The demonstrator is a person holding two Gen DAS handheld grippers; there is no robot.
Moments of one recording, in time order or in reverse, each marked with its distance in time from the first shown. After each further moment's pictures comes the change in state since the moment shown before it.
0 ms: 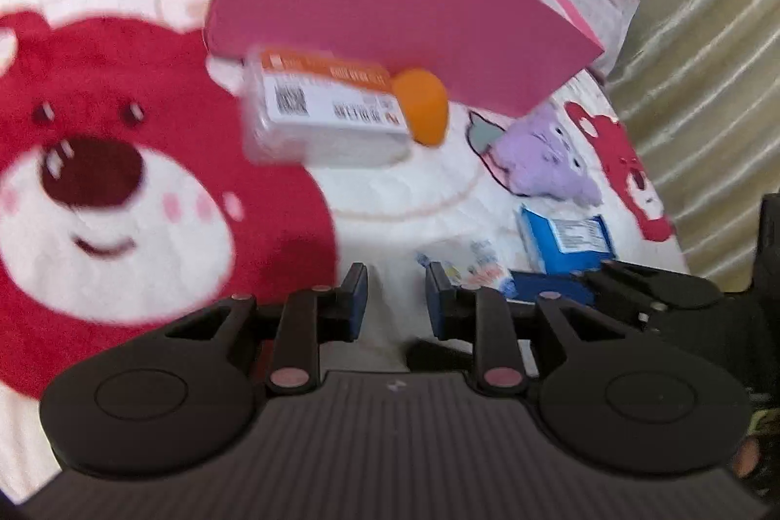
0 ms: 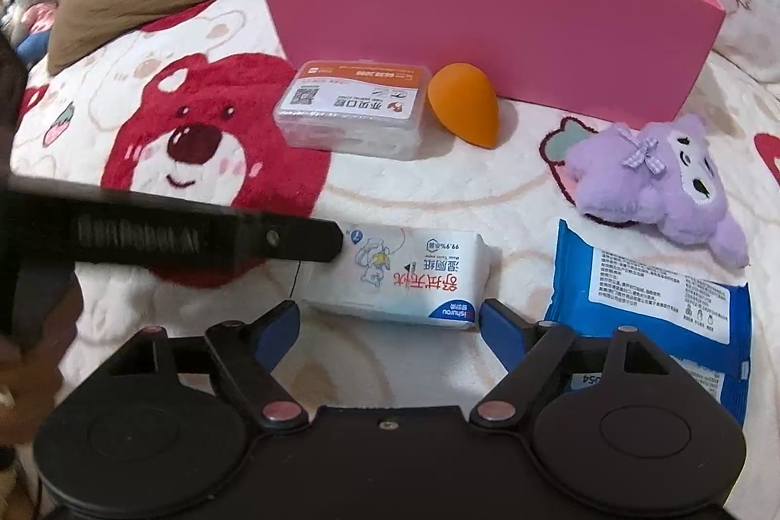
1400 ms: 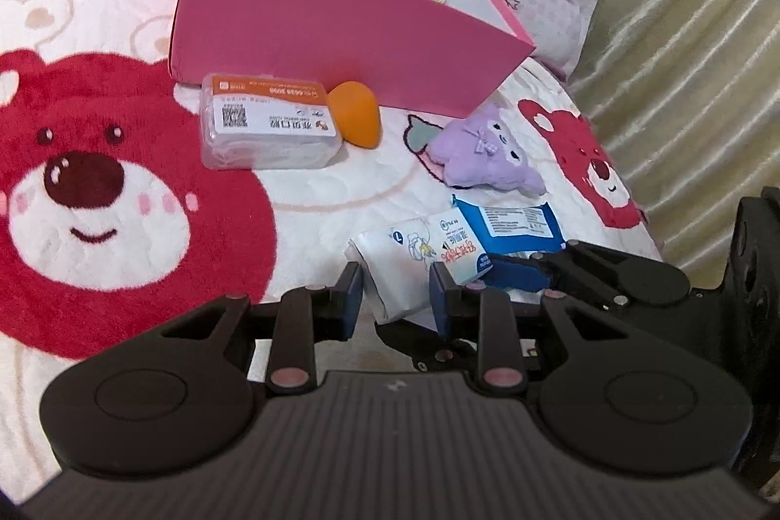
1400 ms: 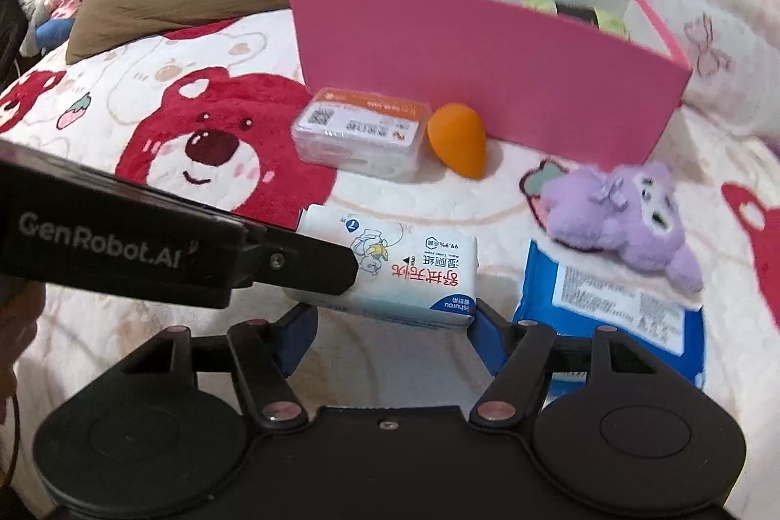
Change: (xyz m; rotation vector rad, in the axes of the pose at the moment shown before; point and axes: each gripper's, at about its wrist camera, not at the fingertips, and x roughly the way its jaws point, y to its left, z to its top) left arm -0.041 -0.046 -0.012 0.093 -0.035 0.011; right arm -0.032 0.009 -0.020 -0.131 -0.128 -0.060
